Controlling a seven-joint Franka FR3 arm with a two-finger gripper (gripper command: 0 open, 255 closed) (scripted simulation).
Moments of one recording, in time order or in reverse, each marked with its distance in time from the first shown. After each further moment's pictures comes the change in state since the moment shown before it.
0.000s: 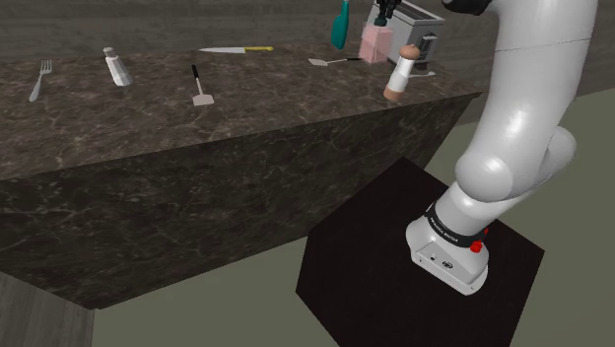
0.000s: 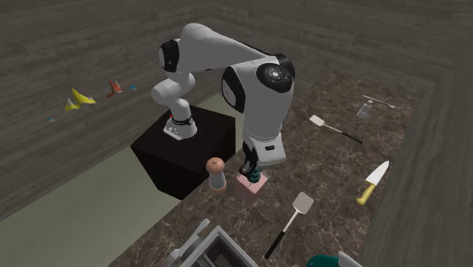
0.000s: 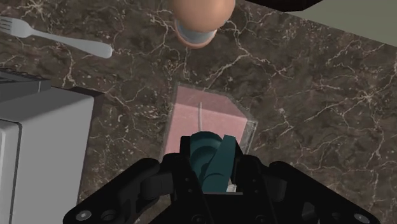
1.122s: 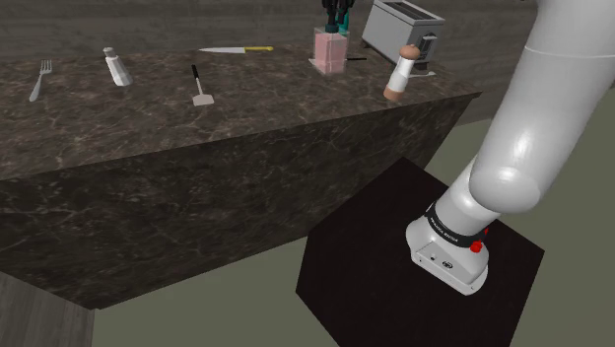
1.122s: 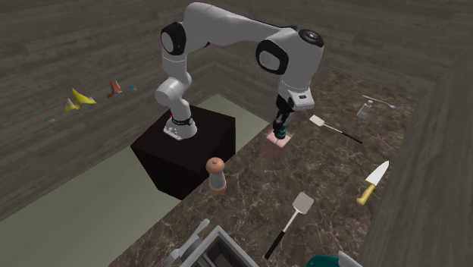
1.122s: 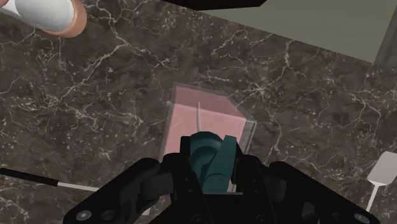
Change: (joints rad) arm 0.328 -0.240 0.094 -0.329 -0.085 0.110 0.372
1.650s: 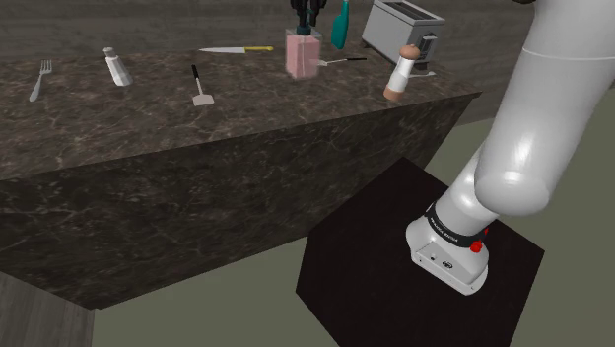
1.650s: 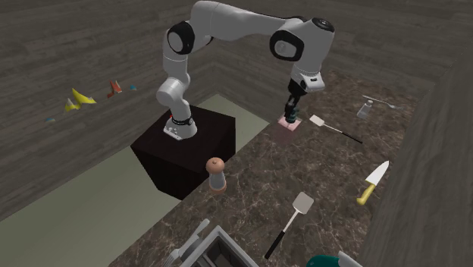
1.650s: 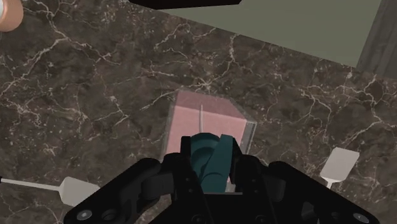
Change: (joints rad) arm 0.110 0.010 0.063 0.028 0.002 -0.012 0.174
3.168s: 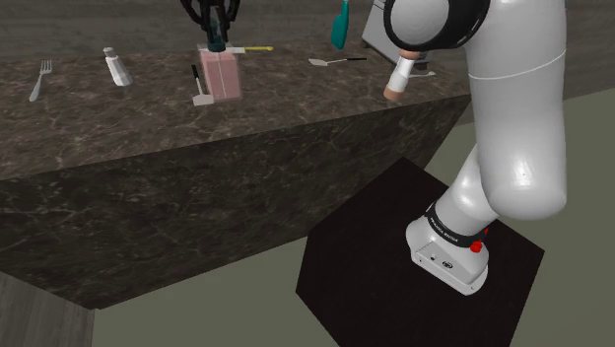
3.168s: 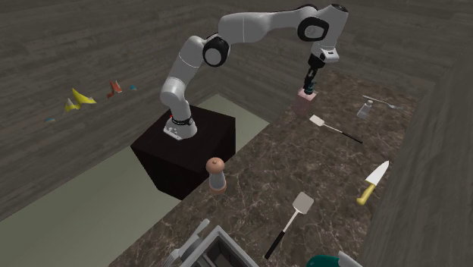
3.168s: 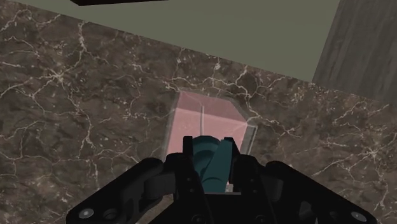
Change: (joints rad) arm 0.227 0.339 0.137 0.501 0.042 -0.143 0.399
